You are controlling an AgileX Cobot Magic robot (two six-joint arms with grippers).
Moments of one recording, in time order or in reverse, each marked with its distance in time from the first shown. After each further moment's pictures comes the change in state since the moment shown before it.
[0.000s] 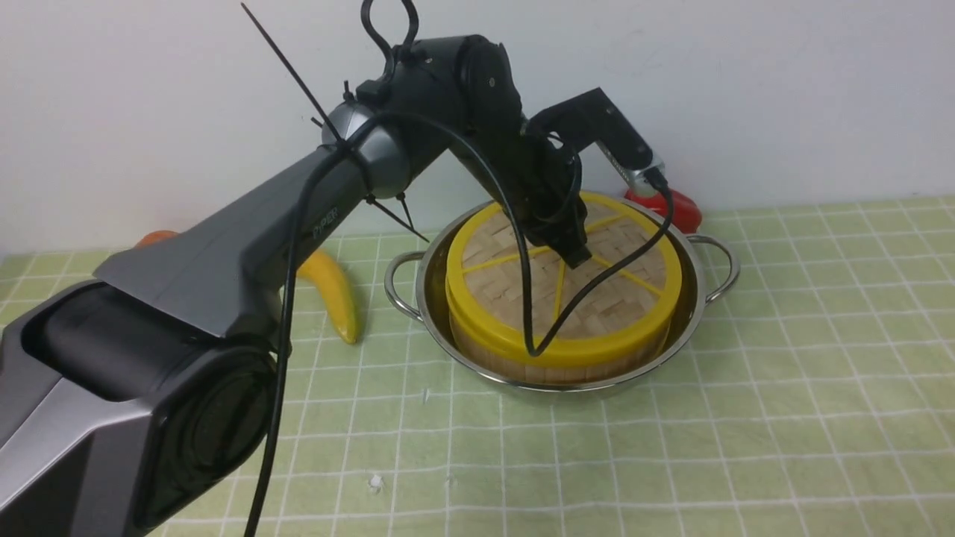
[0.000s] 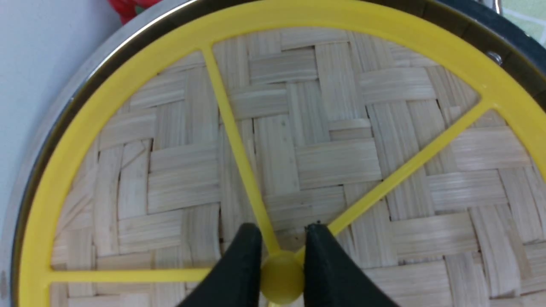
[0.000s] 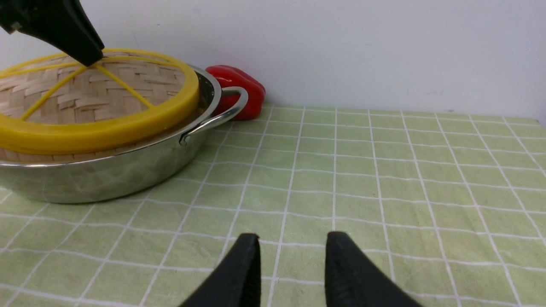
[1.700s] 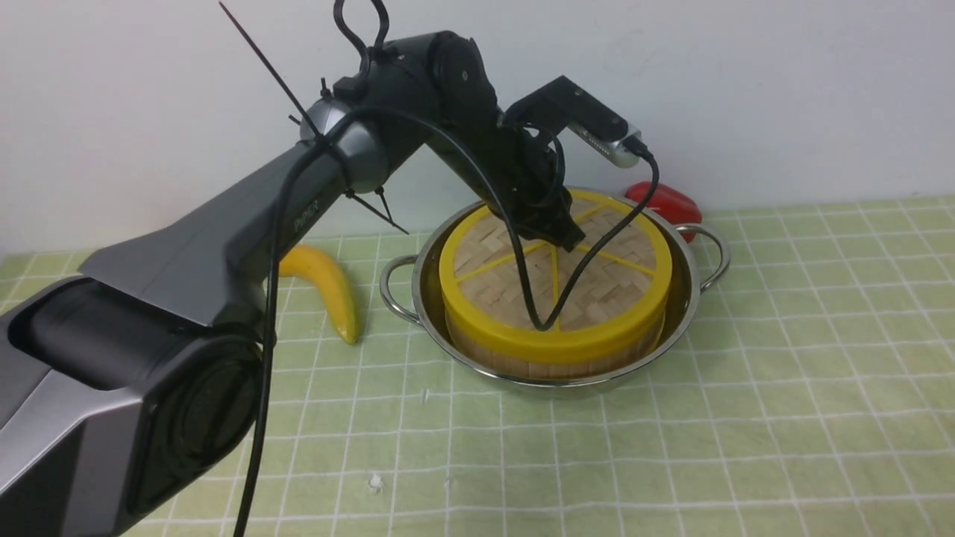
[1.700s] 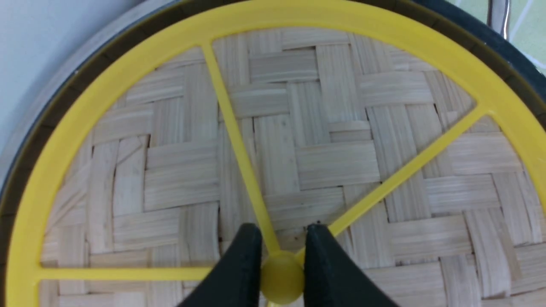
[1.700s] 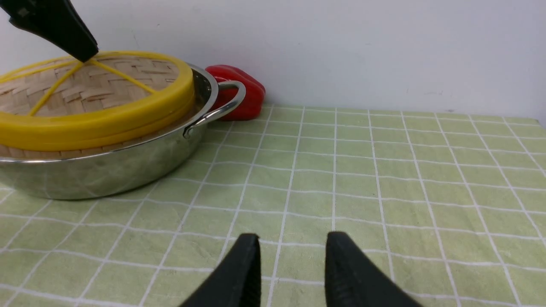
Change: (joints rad) right arm 0.000 0.000 0.000 0.000 0.000 0.000; left arm 0.043 0.004 0.001 -0.059 -0.006 -0.121
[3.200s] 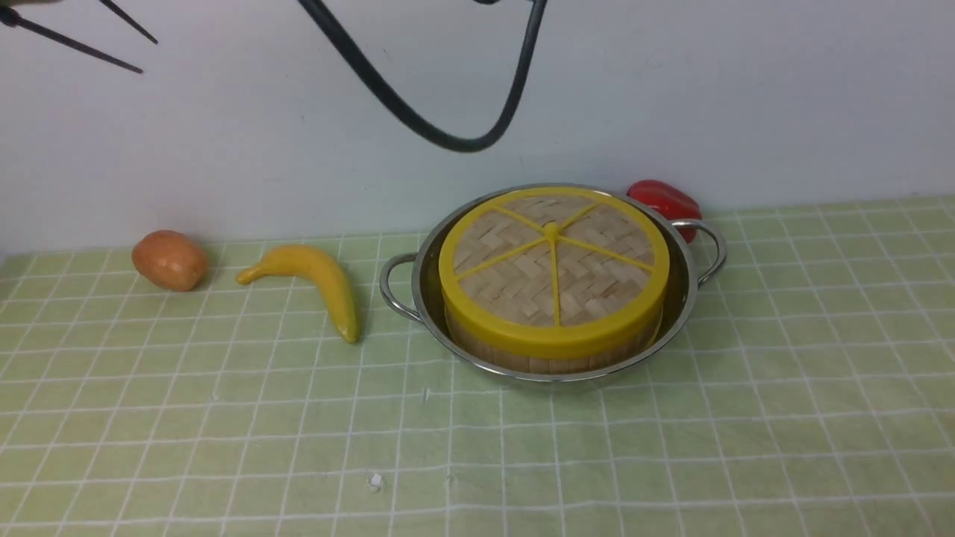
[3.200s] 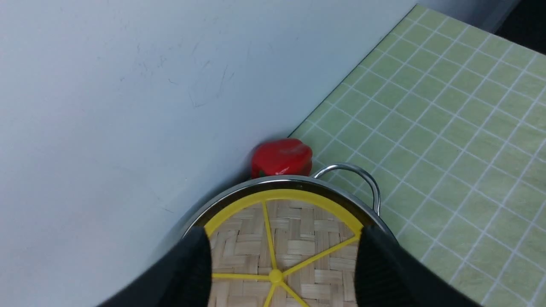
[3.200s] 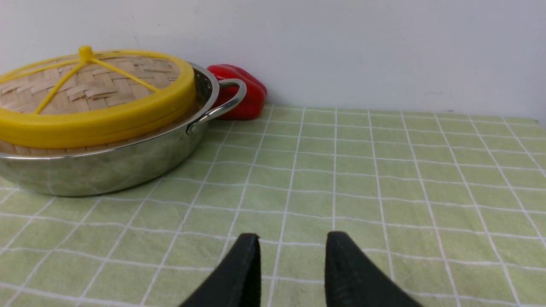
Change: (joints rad) right arm 0.000 0.000 0.000 0.000 0.000 0.000; left arm 0.014 -0.474 -0.001 0.010 0.069 -0.218
